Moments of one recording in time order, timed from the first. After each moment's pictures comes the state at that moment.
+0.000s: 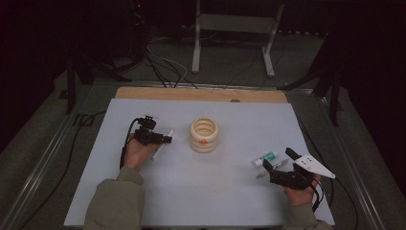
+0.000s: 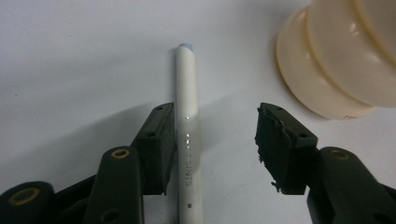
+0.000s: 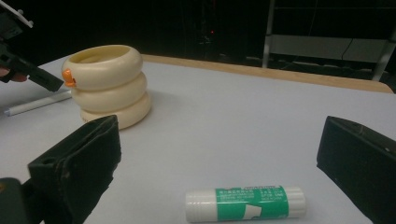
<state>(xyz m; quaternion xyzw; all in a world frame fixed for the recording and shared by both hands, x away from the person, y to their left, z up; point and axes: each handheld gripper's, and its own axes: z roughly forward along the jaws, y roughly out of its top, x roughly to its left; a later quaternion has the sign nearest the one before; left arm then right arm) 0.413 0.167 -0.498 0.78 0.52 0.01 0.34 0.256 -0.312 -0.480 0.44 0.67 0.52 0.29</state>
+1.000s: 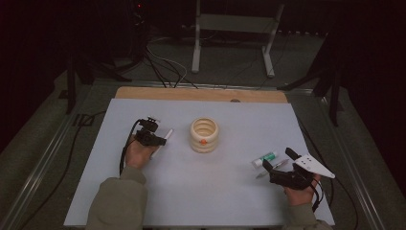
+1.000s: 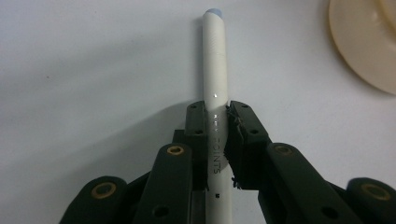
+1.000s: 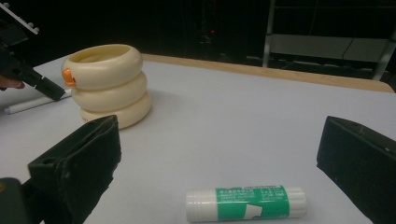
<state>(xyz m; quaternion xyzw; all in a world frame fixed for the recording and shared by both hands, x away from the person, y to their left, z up) 0.415 0.163 -0.506 0.81 0.52 0.04 0.27 0.257 -0.312 -0.481 0.44 0.67 0.52 0.29</state>
